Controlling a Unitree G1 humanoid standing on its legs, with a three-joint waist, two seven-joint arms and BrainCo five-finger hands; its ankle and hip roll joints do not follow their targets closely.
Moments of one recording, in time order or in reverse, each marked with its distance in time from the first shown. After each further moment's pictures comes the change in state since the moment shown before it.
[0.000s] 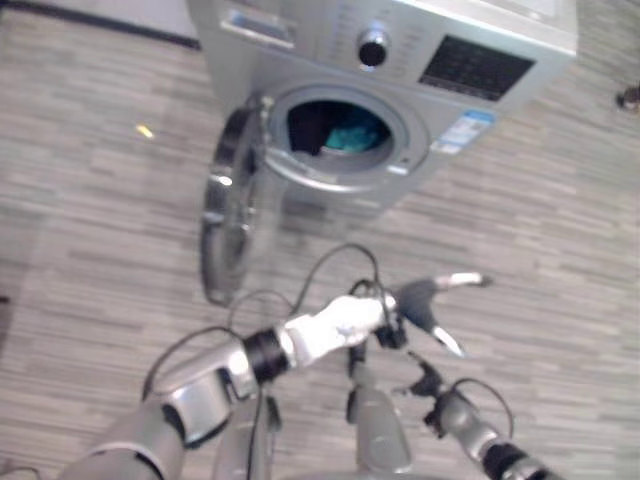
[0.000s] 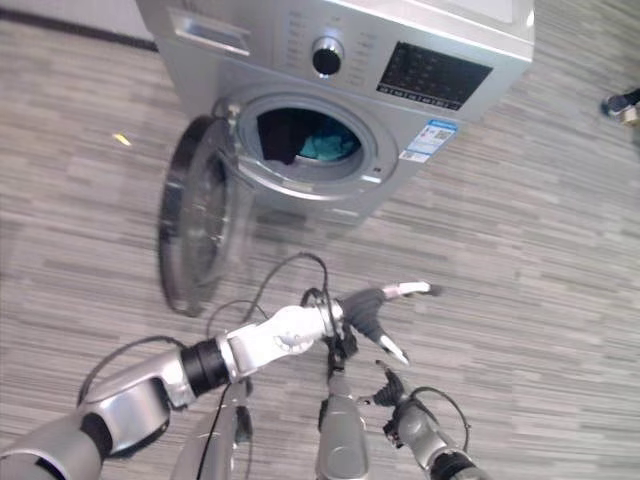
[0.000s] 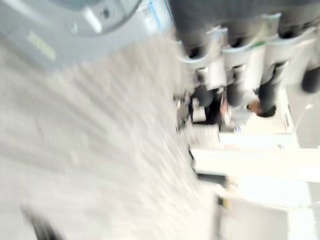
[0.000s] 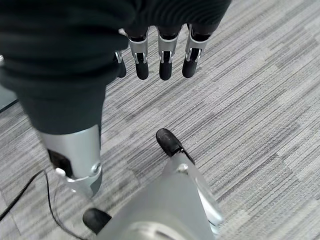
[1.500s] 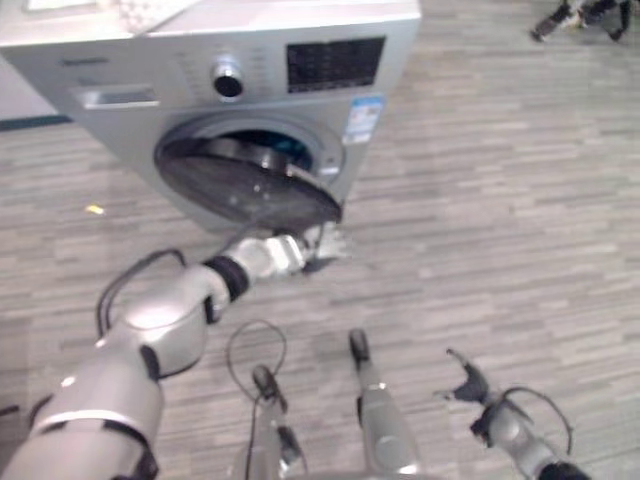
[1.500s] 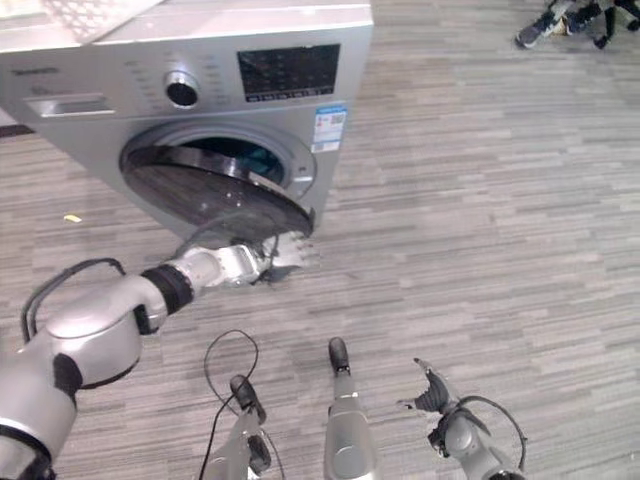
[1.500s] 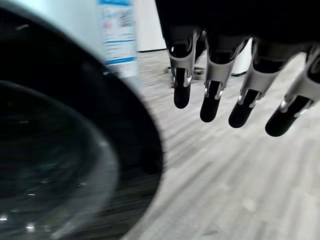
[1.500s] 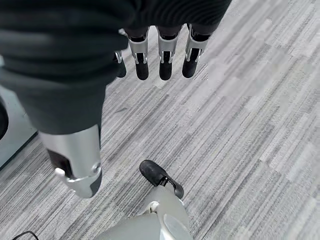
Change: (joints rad) left arm -0.411 0.201 -0.325 0.840 1.168 -0.068 0.225; right arm 0.134 -0.208 -0.048 -0.213 0.007 -0.085 -0.005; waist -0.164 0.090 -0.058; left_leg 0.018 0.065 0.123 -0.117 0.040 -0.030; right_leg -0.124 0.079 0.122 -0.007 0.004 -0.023
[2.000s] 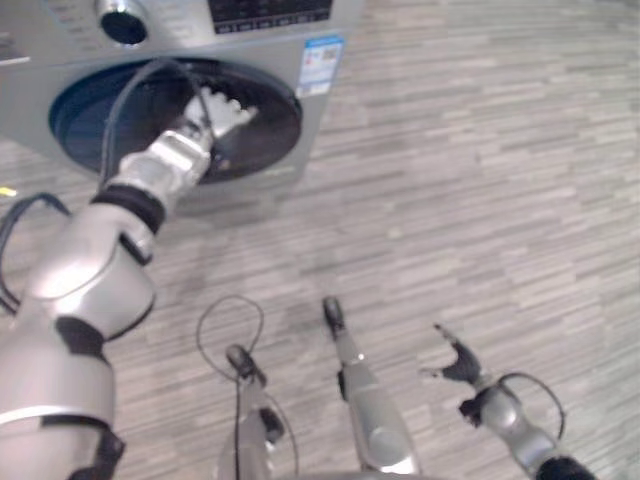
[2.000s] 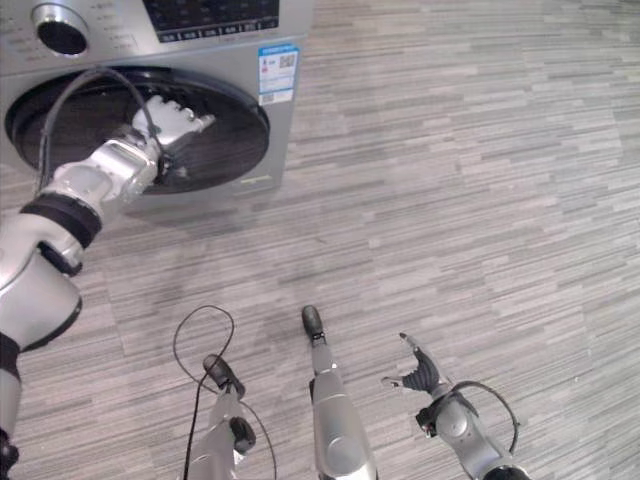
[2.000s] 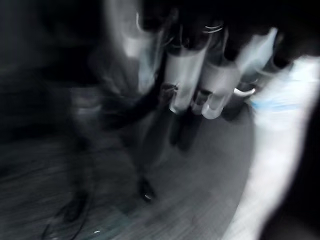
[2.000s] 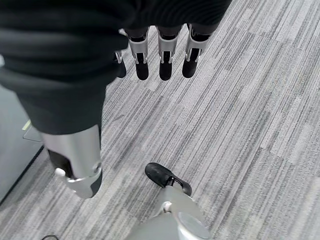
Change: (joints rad) left arm -0.233 0.225 0.120 0.141 -0.140 0.098 0.117; right arm 0.042 -0.009 -0.021 -0.190 0.046 -0.039 0.007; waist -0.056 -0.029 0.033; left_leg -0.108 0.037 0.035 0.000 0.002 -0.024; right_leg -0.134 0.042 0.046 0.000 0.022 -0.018
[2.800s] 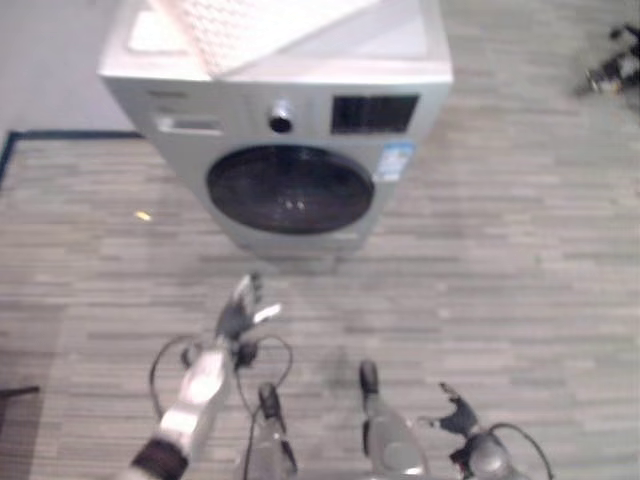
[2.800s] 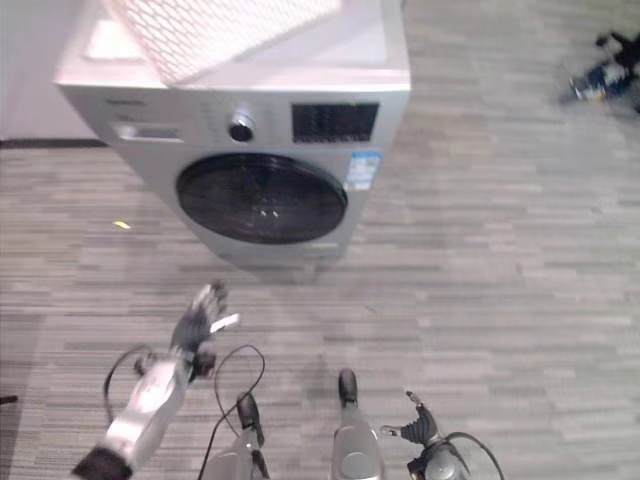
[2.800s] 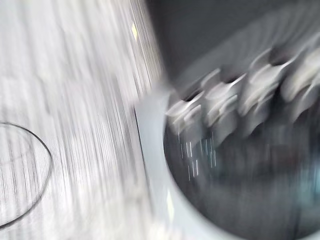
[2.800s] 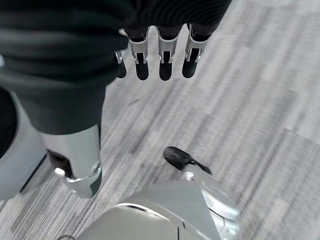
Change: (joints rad) left arm 1.582 -0.156 0.791 -0.791 -1.287 -0.167 -0.327; right arm 0.078 0.202 -0.099 0.377 -0.009 0.055 0.019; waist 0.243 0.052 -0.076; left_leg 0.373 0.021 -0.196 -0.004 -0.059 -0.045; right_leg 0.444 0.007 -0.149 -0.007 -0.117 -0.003
